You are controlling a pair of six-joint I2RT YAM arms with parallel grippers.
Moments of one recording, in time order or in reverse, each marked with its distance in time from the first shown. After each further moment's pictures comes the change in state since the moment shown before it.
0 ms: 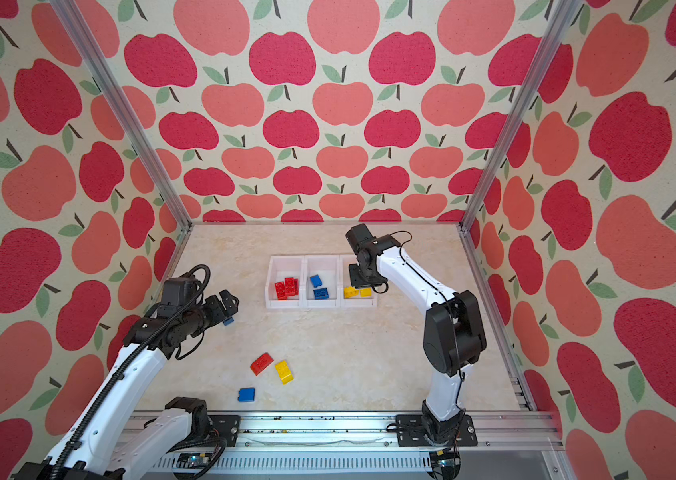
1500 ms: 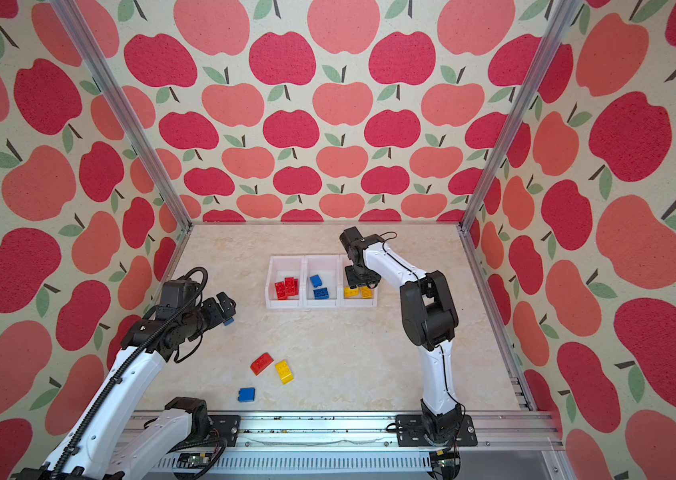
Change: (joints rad) left arm -0.001 -0.018 0.000 -0.046 -0.042 -0.026; right arm -0.020 0.231 0.107 0.027 0.052 -0.084
